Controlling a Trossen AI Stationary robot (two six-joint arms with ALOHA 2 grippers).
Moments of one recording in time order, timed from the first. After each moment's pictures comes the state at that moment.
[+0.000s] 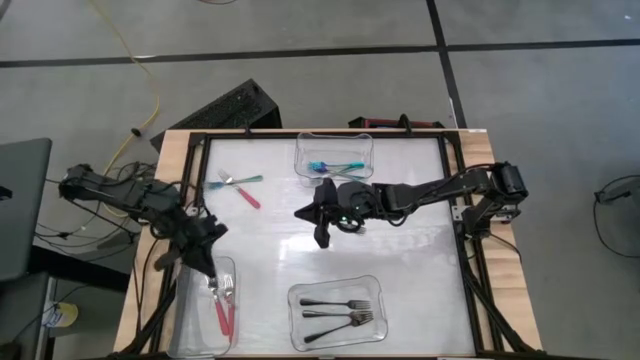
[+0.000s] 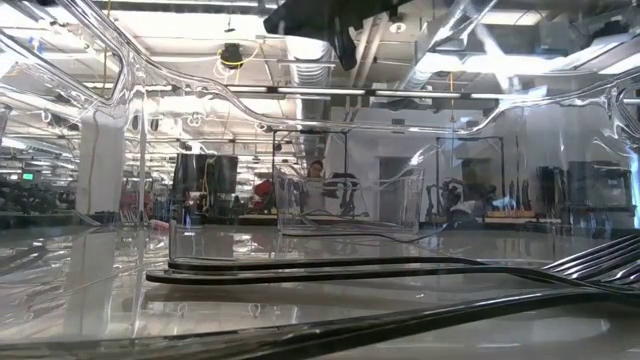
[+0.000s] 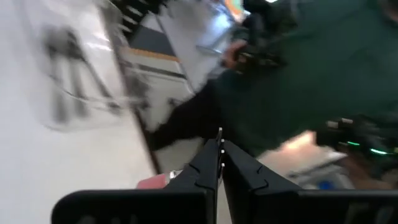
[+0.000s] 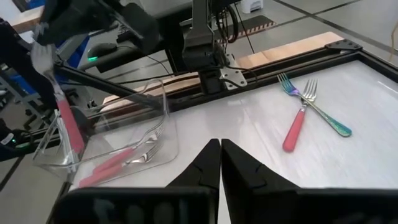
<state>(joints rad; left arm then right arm) -0.30 0.58 0.68 -0.26 0.47 -0.88 0.08 1.69 1.25 0.13 0.10 0.31</state>
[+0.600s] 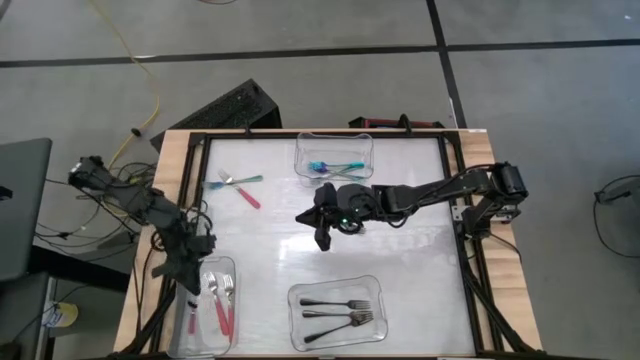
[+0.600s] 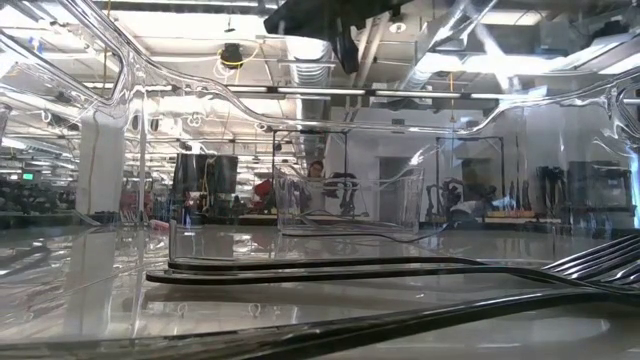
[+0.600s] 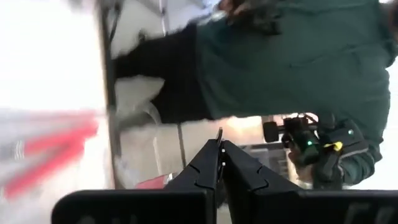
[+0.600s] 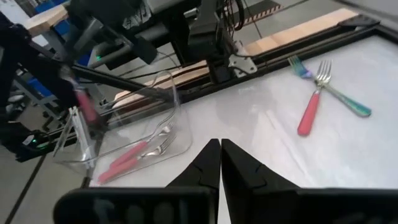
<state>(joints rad) -0.47 0.55 0.59 -0.26 0.51 -1.30 0.09 1.69 1.25 0.11 0.07 0.40</state>
